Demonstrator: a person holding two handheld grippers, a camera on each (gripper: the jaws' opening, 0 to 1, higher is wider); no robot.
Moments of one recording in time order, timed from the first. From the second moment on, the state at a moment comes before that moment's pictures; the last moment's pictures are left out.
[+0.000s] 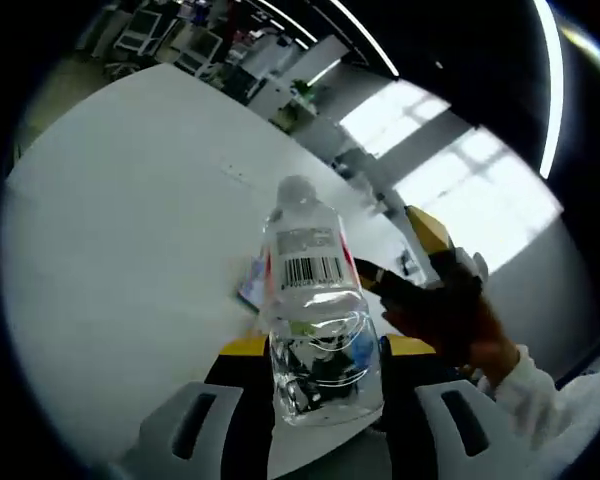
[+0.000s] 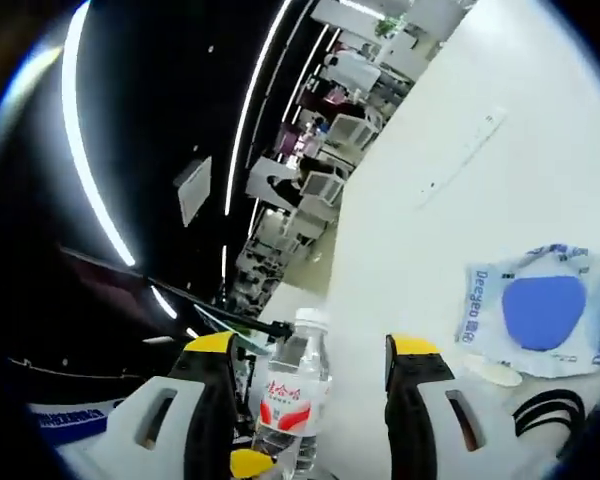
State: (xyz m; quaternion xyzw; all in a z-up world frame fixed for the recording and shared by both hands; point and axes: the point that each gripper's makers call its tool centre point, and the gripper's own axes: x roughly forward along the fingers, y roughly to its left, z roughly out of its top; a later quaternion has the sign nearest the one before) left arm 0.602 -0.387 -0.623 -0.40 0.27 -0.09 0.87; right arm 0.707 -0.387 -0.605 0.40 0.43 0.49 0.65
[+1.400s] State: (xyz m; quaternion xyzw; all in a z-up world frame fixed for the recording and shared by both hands) left arm 0.593 -0.425 -0.611 -0.35 0.29 -0.20 0.87; right arm 0.683 -0.360 -0.560 0.43 0.38 0.60 0.57
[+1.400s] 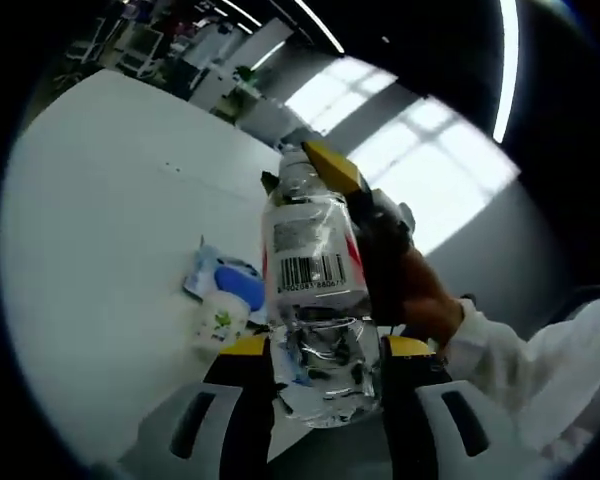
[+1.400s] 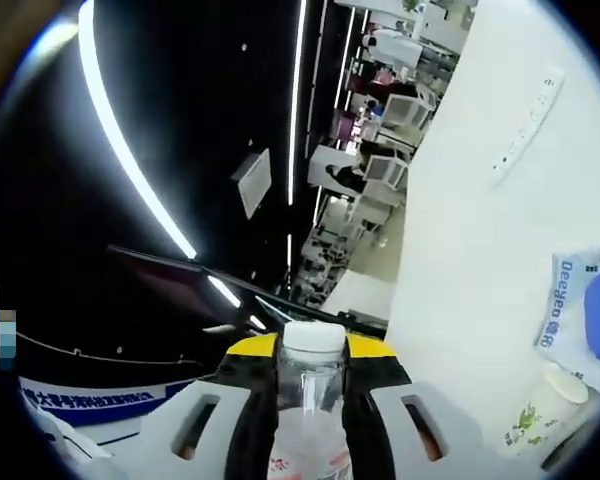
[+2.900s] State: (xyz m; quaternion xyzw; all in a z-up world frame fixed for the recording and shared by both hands) left arm 0.551 -0.349 -0.646 -0.25 0.29 -0.01 0.92; right arm 0.661 -0.326 -0.567 0.24 0.28 0.66 0.65
